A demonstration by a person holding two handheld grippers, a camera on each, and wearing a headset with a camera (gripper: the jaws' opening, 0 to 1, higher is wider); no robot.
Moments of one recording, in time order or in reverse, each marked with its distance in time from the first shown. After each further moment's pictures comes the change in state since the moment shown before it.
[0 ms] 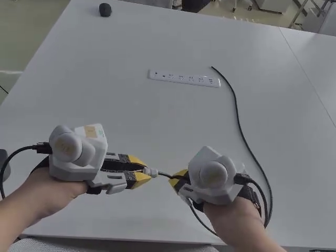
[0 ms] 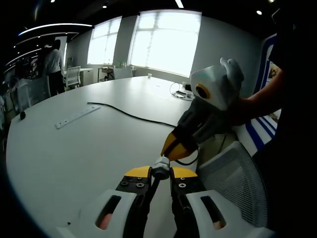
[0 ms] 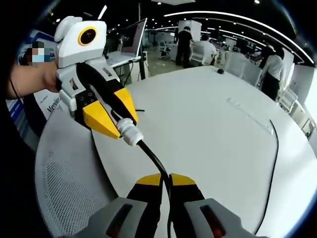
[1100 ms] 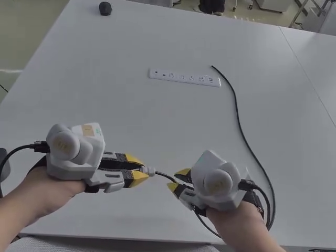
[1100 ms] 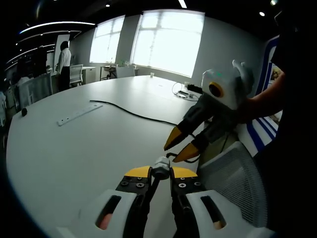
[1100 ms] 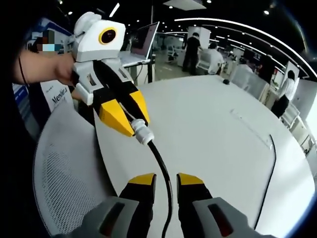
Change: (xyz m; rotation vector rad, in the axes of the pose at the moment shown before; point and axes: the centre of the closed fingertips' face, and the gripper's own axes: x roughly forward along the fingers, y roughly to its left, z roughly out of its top) left arm -0.003 0.005 -0.001 -0.023 0.001 0.013; right arm -0.015 0.014 0.018 -0.172 -0.071 0.003
